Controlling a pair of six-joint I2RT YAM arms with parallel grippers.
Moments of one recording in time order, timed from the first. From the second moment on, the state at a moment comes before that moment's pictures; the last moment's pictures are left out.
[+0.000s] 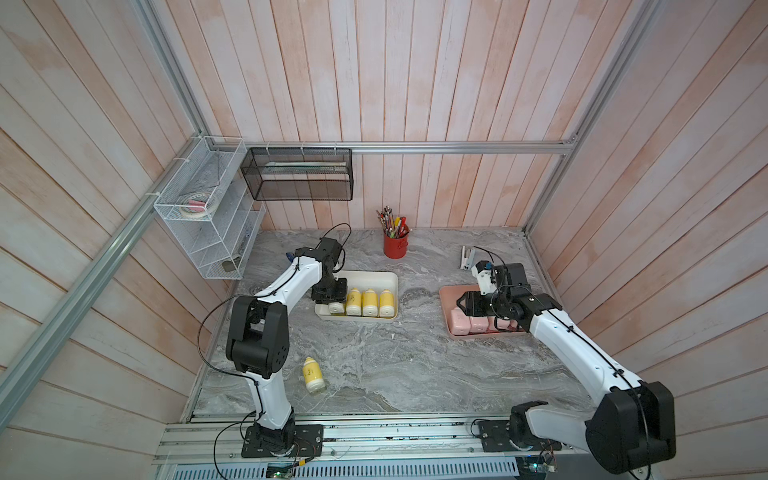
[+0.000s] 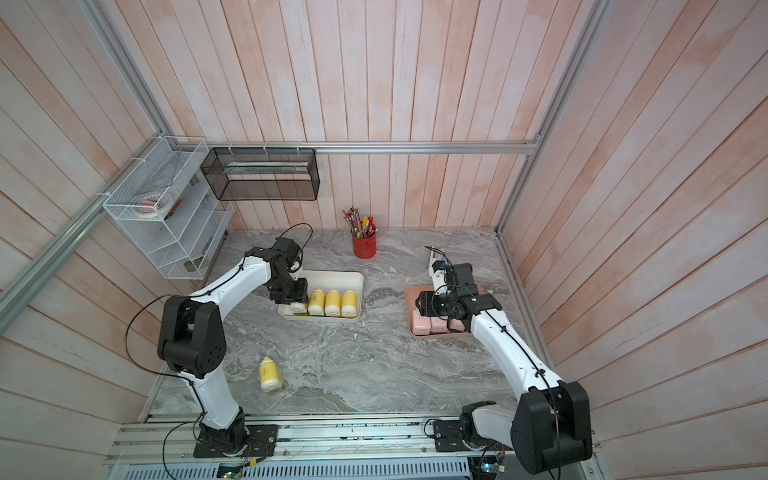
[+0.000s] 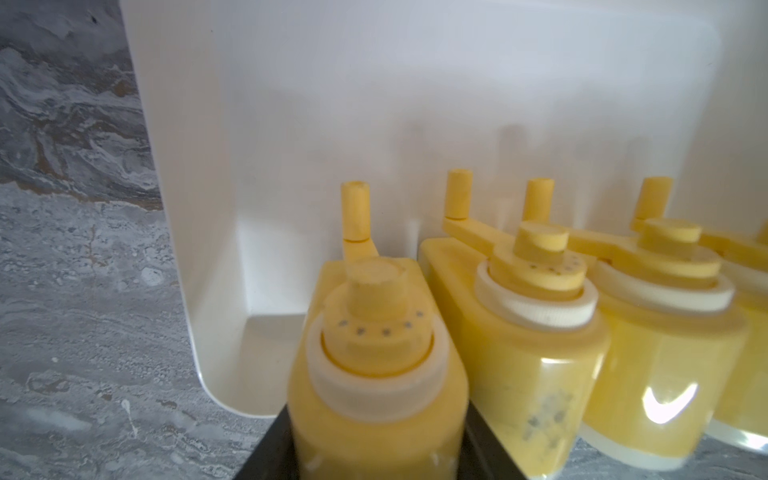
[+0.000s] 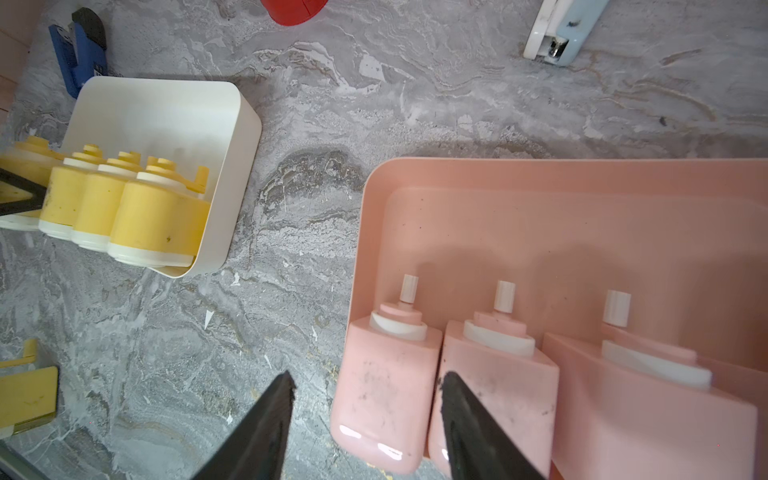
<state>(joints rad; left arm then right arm) -0.27 1.87 1.49 -1.02 0.10 -0.23 0.24 1.24 0.91 -0.57 -0.24 0.18</state>
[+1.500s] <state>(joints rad) -0.28 1.92 1.50 -1.01 0.11 -0.23 0.24 1.24 0.90 -0.56 -0.24 0.18</state>
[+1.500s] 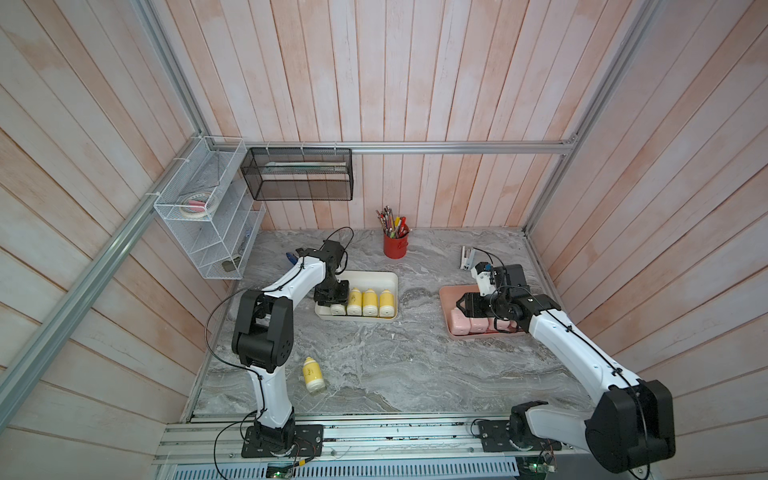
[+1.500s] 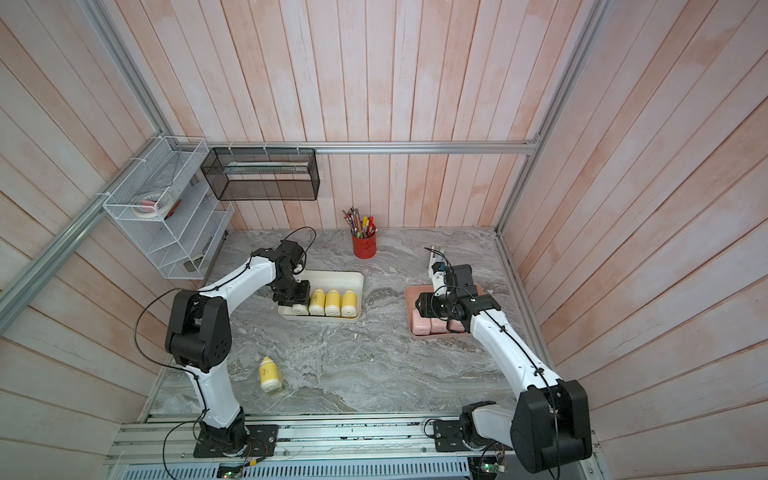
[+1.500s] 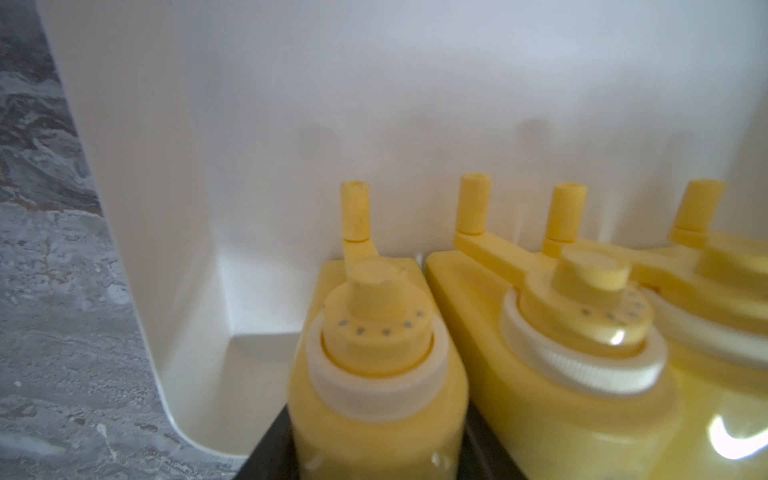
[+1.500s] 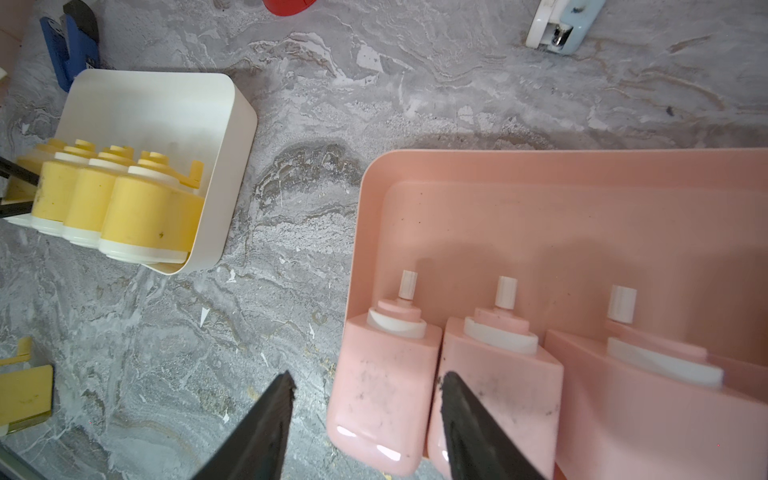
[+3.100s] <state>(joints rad) -0.30 1.75 1.54 -1.09 0.05 -0.31 0.24 1.25 0.90 -0.54 -0.27 0.18</state>
